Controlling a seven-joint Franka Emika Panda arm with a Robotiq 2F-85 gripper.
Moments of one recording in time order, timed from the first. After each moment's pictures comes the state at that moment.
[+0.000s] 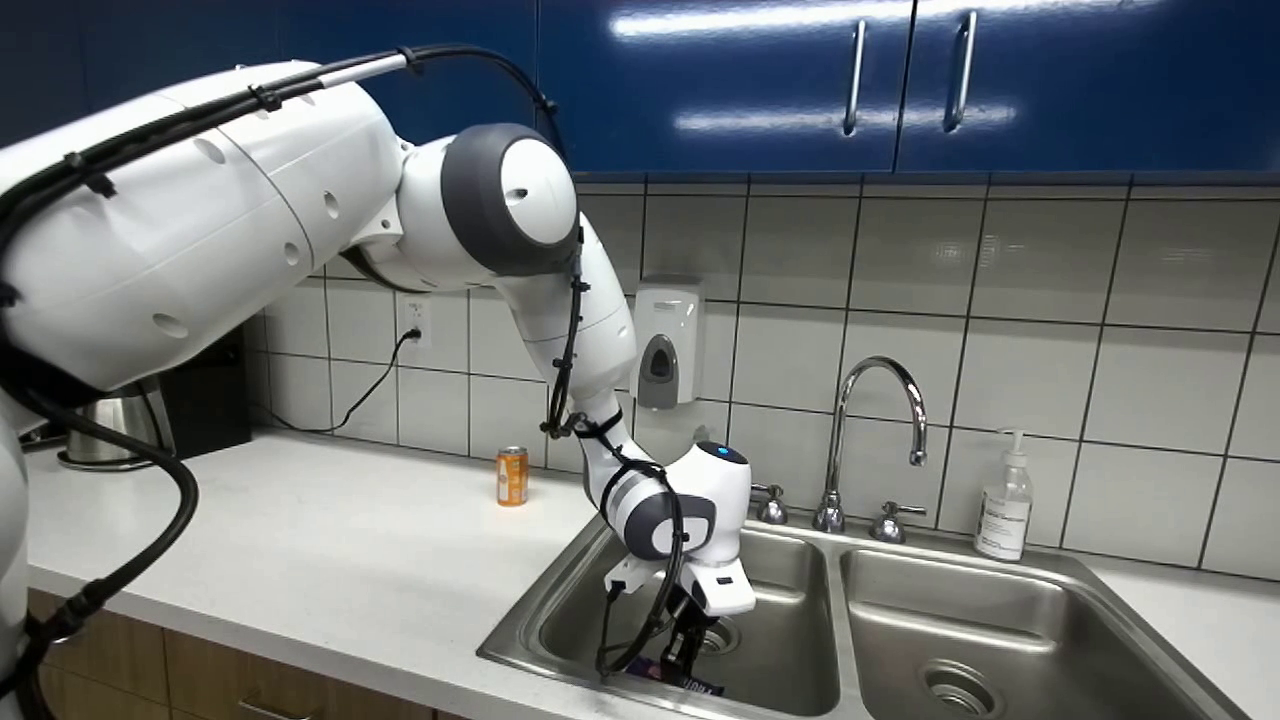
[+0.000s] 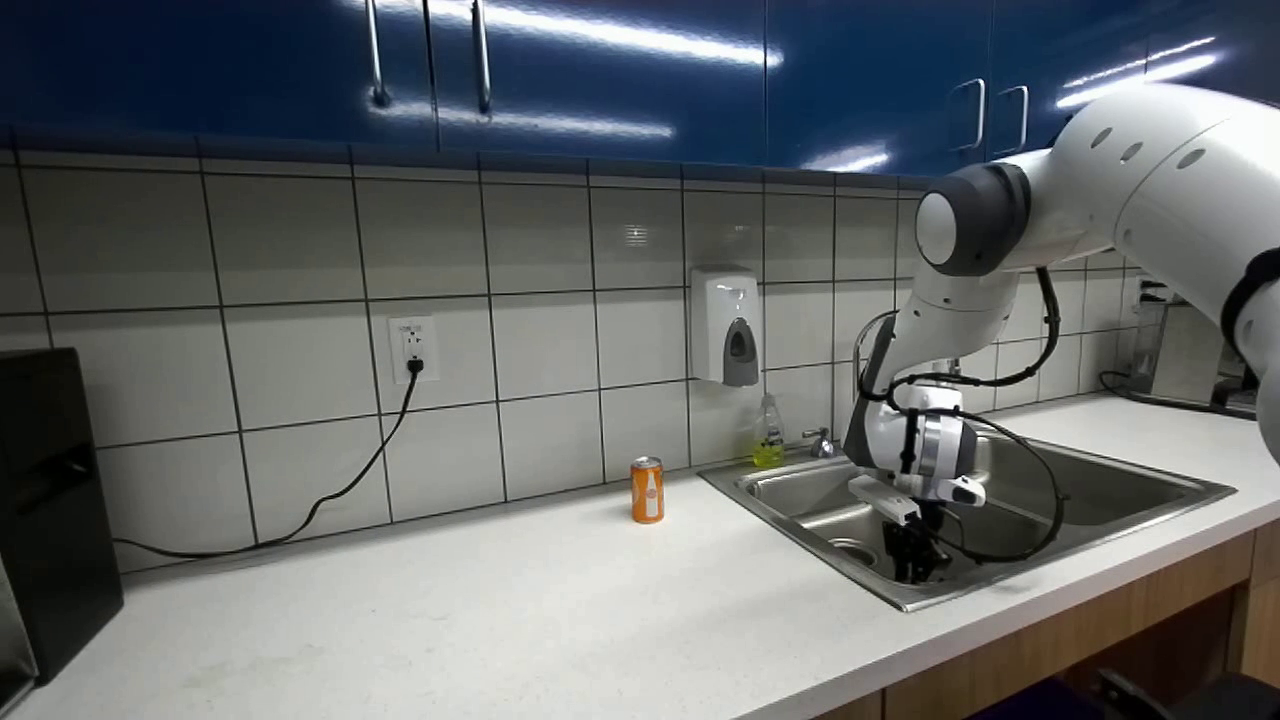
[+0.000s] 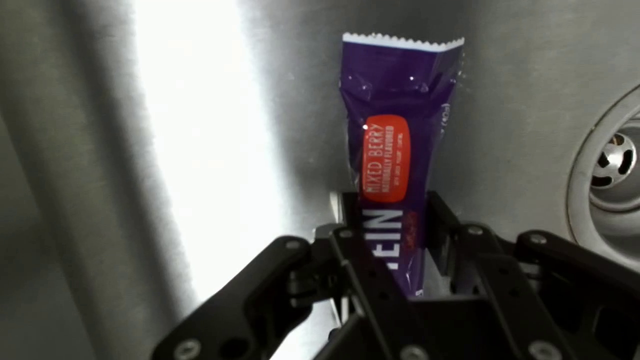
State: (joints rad) arm -0.25 0.93 -0.19 -1.79 0.54 2.65 0.83
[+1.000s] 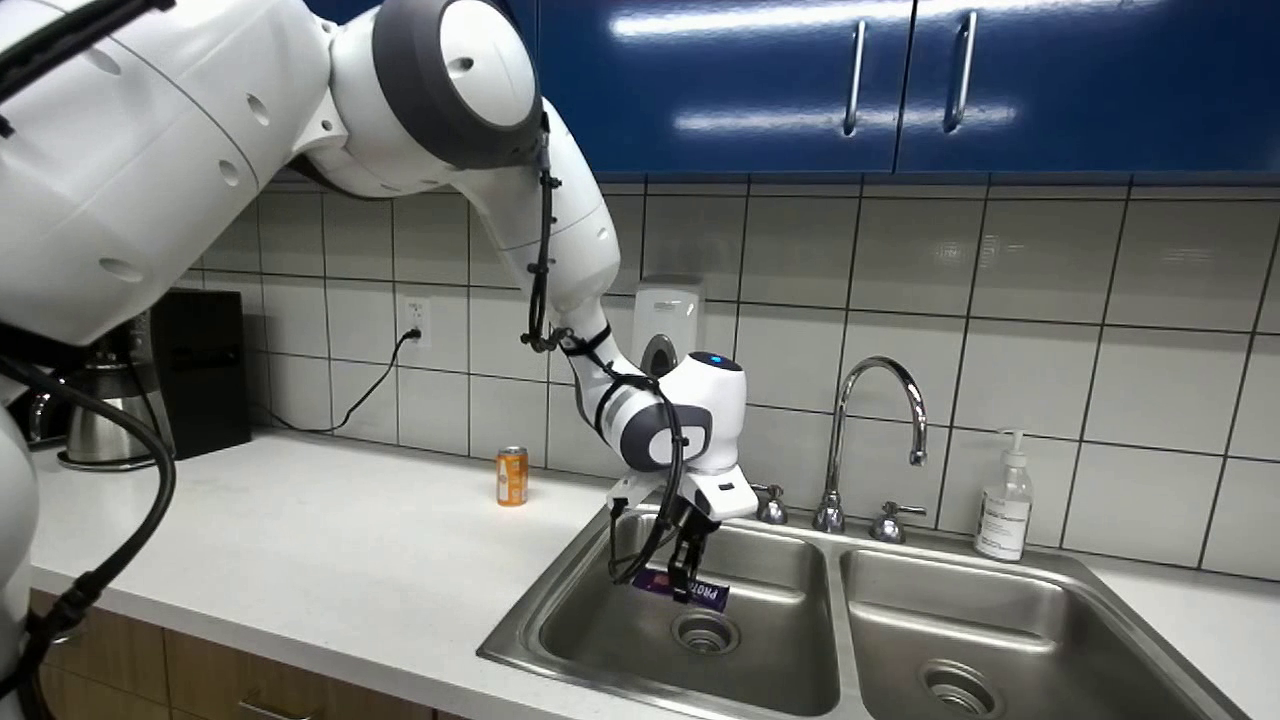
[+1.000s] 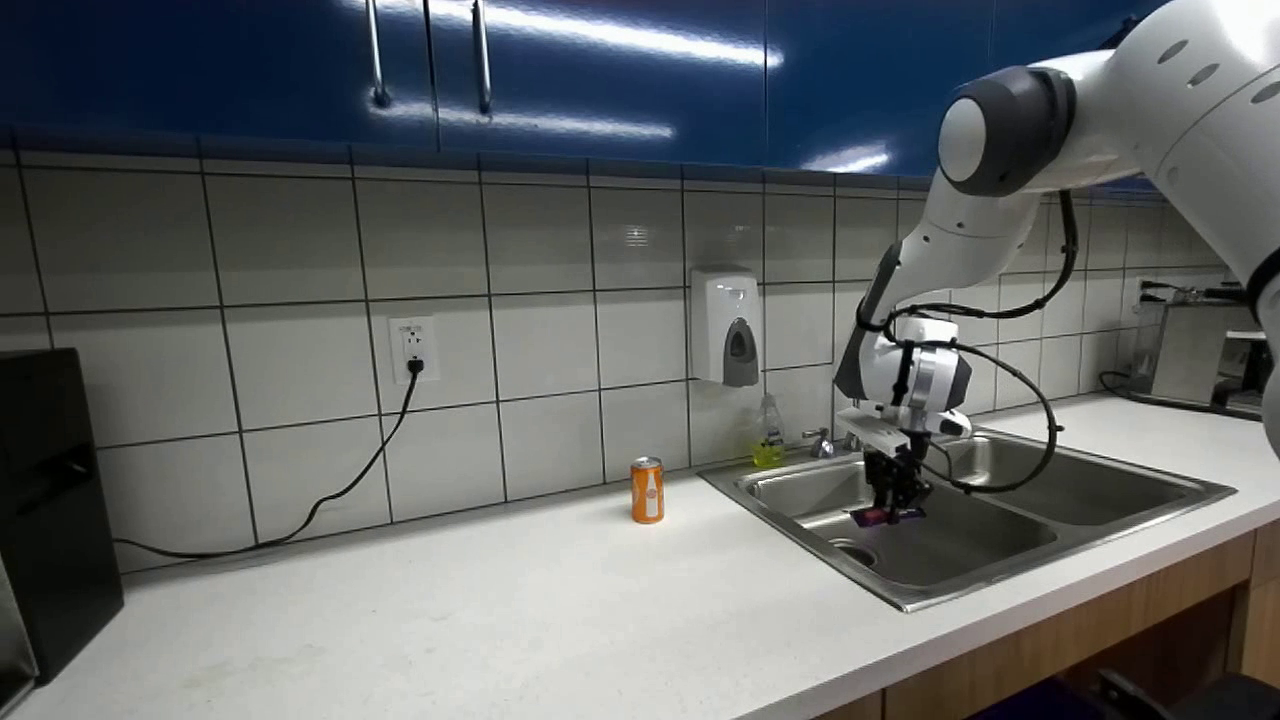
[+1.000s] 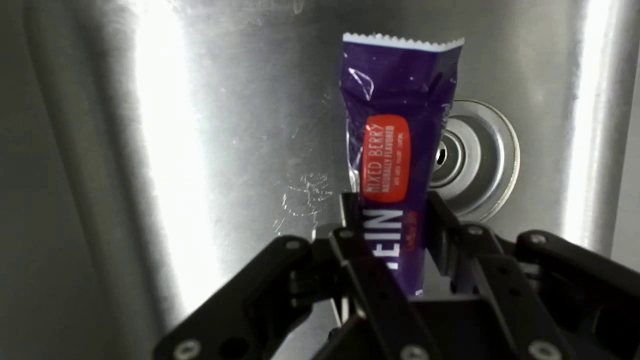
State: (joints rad) arm -0.22 0.67 -0.19 -1.91 0.52 2.65 0.77
